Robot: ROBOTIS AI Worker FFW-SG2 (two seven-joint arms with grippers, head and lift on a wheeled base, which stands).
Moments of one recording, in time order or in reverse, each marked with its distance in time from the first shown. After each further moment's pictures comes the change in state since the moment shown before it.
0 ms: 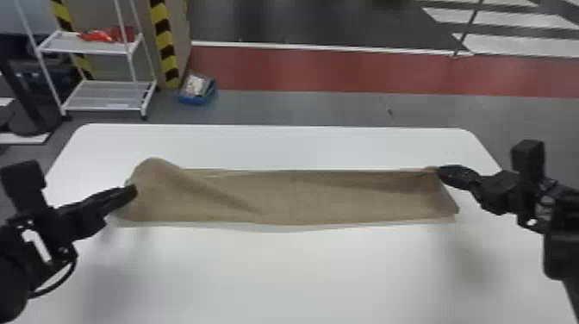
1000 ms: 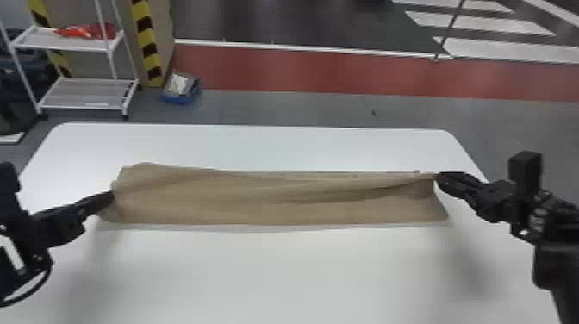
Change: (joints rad) left arm 0.006 -0.001 0.003 -0.028 0.004 0.070 -0.007; right arm 0.042 -0.003 -0.083 -0.012 -0.004 -0.010 -0.035
